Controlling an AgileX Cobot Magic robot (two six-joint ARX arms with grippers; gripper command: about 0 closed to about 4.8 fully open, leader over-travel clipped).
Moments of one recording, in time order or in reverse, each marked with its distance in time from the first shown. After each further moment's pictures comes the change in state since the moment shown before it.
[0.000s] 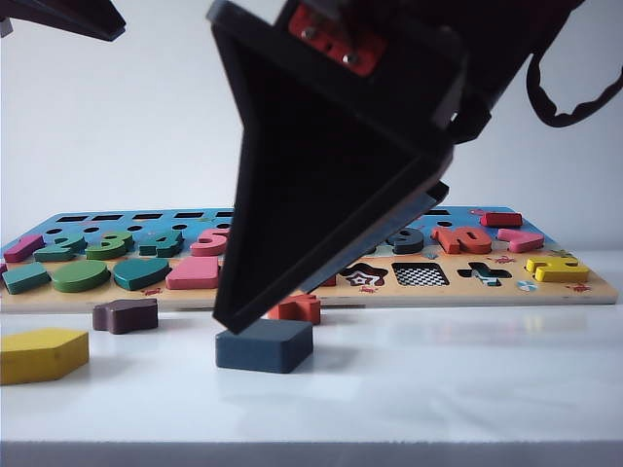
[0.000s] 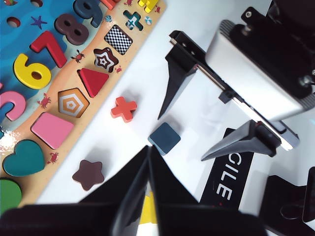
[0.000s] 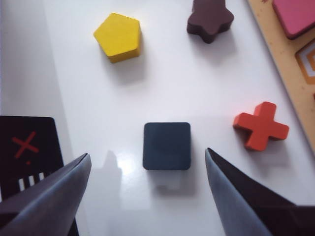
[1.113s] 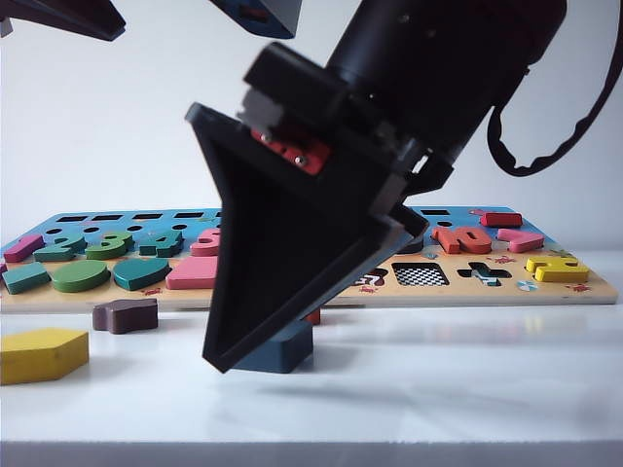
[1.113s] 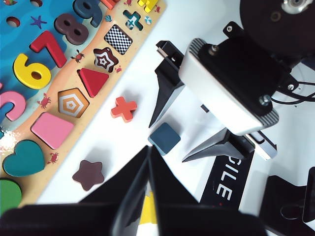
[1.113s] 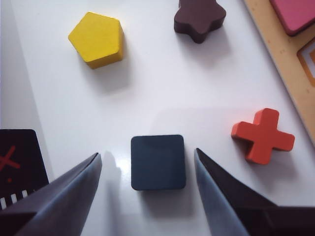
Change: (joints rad) left arm 0.000 0.000 0.000 0.000 0.000 0.000; right arm 0.000 0.077 0.000 0.066 0.022 0.027
